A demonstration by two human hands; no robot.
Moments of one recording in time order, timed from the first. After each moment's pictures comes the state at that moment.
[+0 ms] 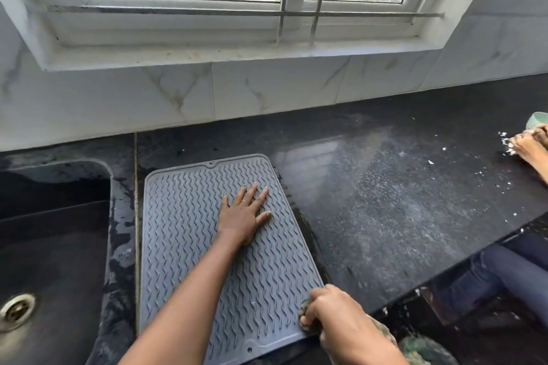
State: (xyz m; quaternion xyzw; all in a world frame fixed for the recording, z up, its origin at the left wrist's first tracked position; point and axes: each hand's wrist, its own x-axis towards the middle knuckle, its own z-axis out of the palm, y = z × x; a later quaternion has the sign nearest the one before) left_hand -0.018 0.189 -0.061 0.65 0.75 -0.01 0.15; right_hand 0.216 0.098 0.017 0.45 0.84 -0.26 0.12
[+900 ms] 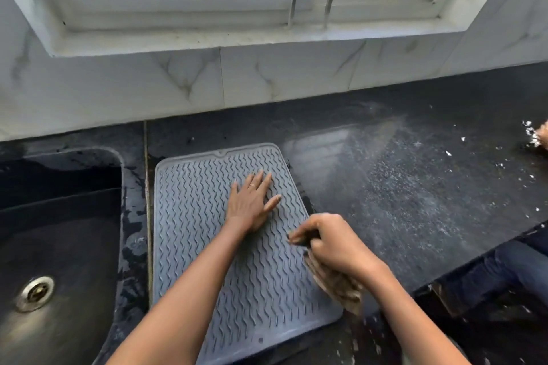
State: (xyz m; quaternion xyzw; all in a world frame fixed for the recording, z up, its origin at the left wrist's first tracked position) left_hand -0.018 0.187 -0.056 0.64 0.75 0.05 0.15; right_hand 0.174 0.163 0.027 0.49 0.78 -0.39 -0.06
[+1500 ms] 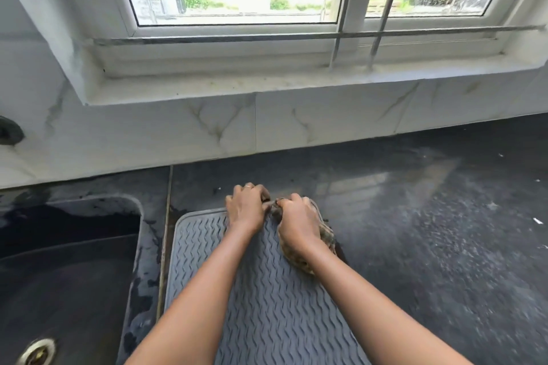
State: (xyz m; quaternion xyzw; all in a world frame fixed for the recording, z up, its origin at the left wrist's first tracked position) left_hand -0.123 0.286 -0.039 0.50 0.85 0.17 0.09; right_hand -0.004 0.301 -0.017 0.49 0.86 -0.15 -0.06
